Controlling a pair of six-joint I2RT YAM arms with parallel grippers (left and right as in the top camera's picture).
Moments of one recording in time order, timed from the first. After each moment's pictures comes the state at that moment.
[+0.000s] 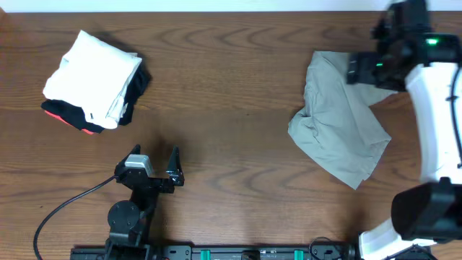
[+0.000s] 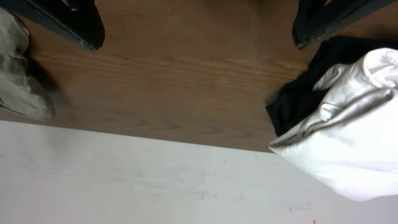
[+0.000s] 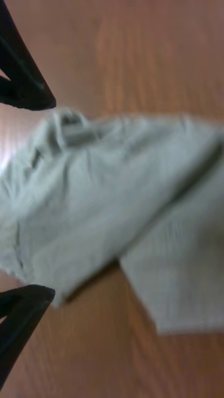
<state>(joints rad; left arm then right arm) -0.14 0.01 0.02 -0.11 0.02 -0.20 -0.10 1.77 1.77 -1.19 -0.05 0.14</state>
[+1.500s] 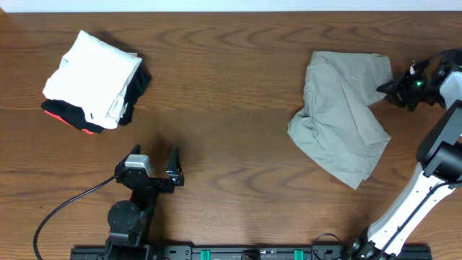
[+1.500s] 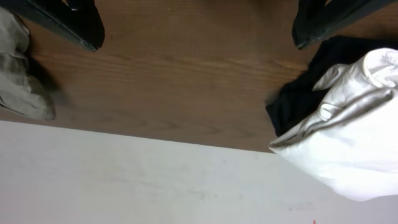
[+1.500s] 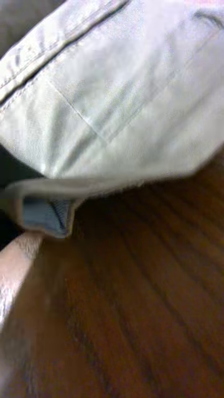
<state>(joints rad) -0.14 0.01 0.02 -0.11 0.02 -0.20 -0.50 2.35 1.77 -0.81 -0.63 0.23</state>
